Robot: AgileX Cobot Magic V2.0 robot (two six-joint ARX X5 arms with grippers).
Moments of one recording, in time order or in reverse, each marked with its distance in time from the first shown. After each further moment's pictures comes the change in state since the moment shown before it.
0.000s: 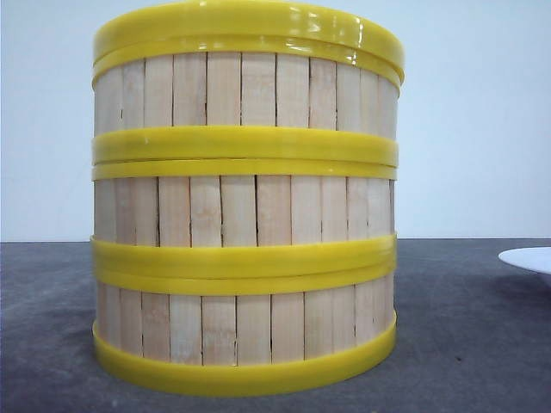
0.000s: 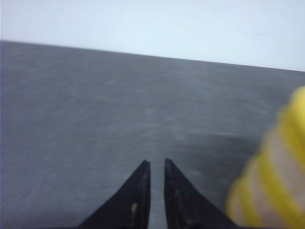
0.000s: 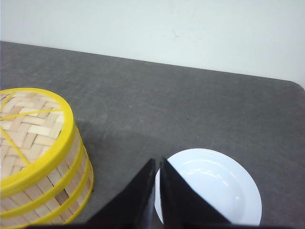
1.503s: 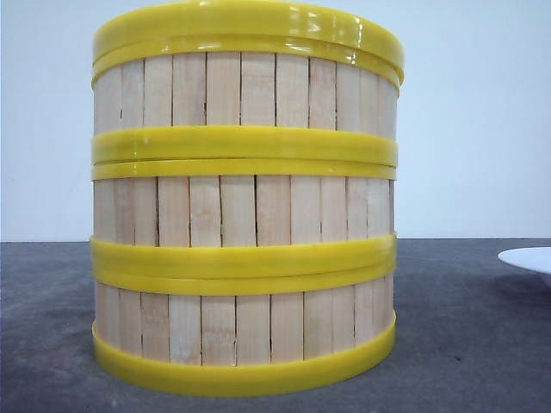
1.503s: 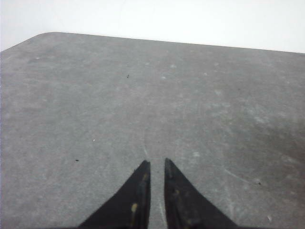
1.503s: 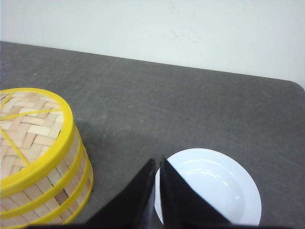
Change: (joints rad) left arm 0.164 -0.259 -0.466 0.281 -0.027 0.093; right arm 0.000 0.000 0.000 0.000 0.000 0.000
